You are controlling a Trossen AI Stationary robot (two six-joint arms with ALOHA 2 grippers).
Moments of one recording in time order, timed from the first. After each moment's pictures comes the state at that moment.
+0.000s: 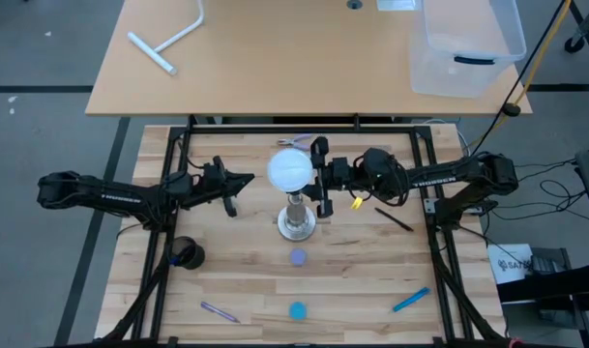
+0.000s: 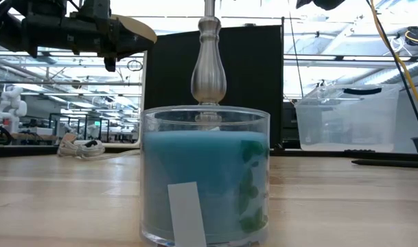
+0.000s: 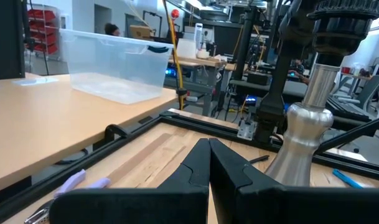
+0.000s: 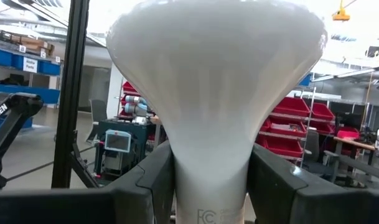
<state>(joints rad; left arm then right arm) 0.10 0.90 0.24 0.74 -0.21 -0.12 -0.05 1.50 1.02 0.85 -0.15 -0.08</state>
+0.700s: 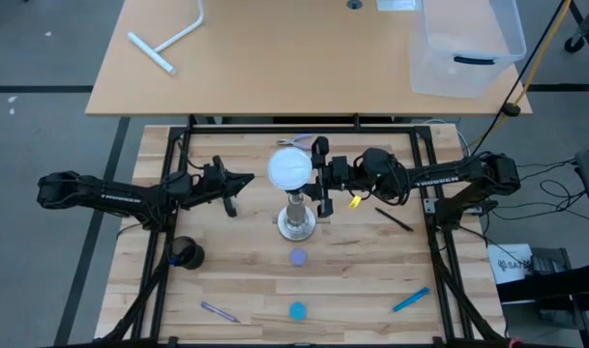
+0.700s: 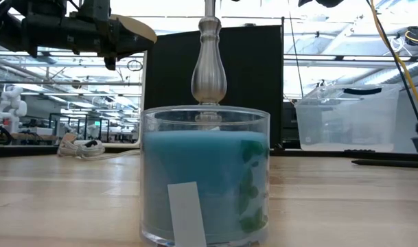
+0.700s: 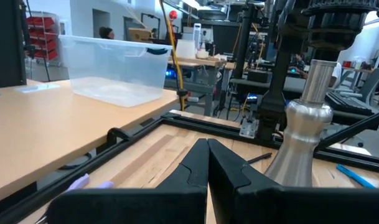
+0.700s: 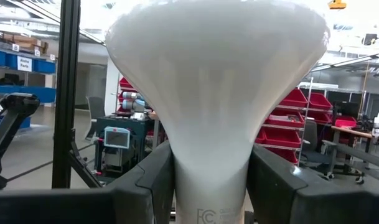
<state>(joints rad) 0.10 0.90 0.24 0.73 -0.21 -0.08 -0.05 1.49 1.02 0.76 -0.13 -0.07</state>
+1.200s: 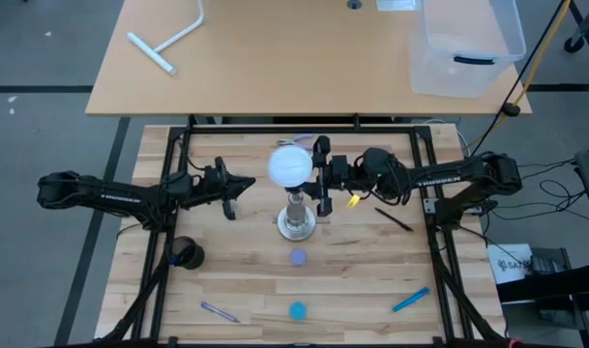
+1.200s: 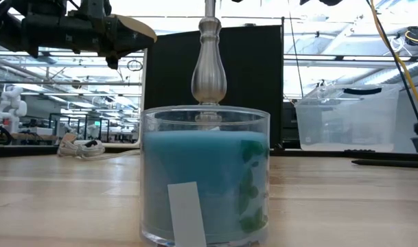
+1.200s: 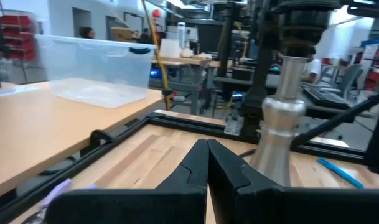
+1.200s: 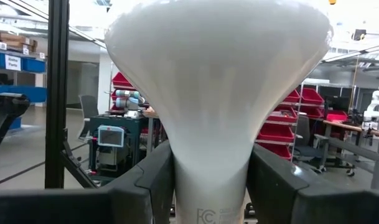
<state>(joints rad) 0.09 0.90 0.24 0.74 -0.14 -0.07 -0.05 1.48 1.02 0.70 -0.08 -0.06</state>
